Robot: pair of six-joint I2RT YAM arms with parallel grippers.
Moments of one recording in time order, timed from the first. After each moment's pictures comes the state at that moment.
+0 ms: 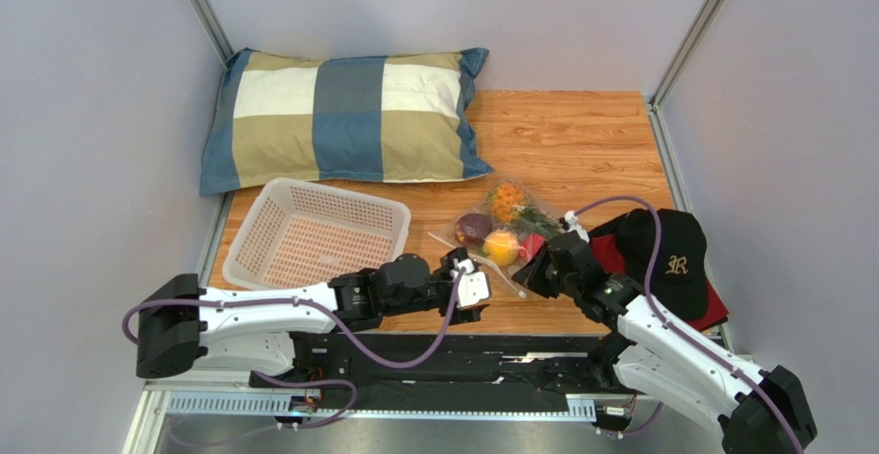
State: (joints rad) left arm -1.28 1.15 0.64 0.22 0.01 0.29; right arm 0.65 0.80 0.40 -0.37 0.04 1.00
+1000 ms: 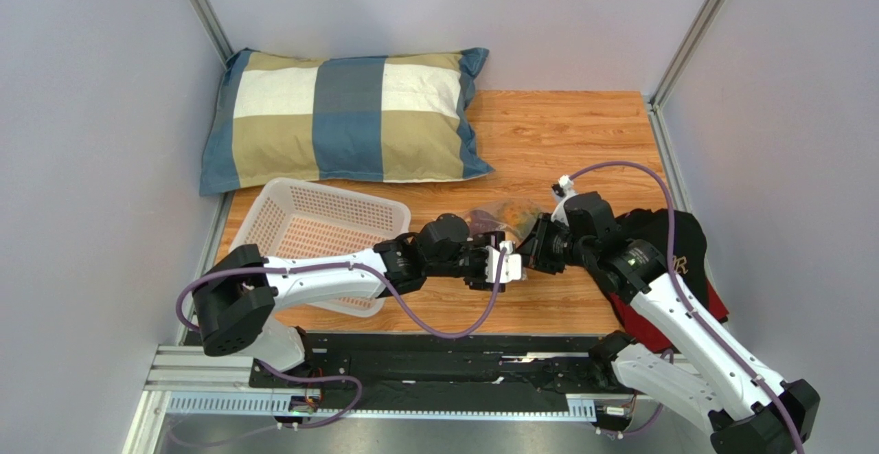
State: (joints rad) left arm -1.12 1.49 0.90 0.19 0.26 0.56; right arm 0.56 0.86 0.79 -0.65 -0.25 0.80
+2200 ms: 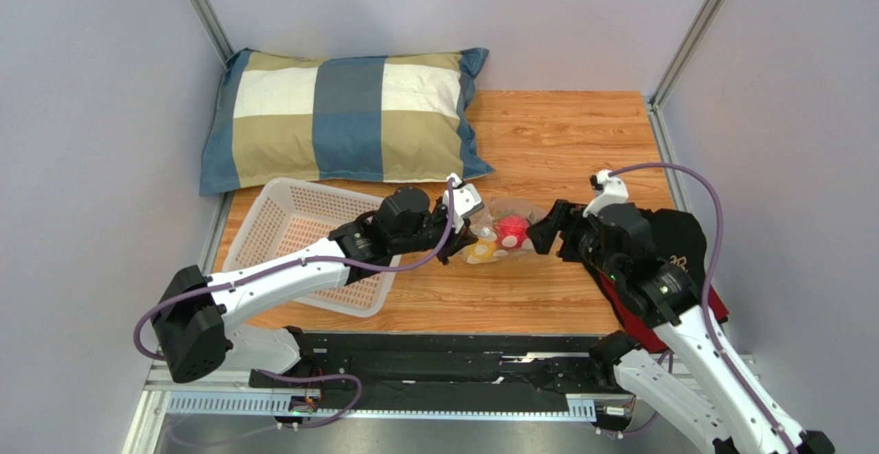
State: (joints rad) left arm -0.96 1.29 0.90 0.01 0.20 0.02; right arm 0.51 0.70 0.80 -0.63 0.06 0.57
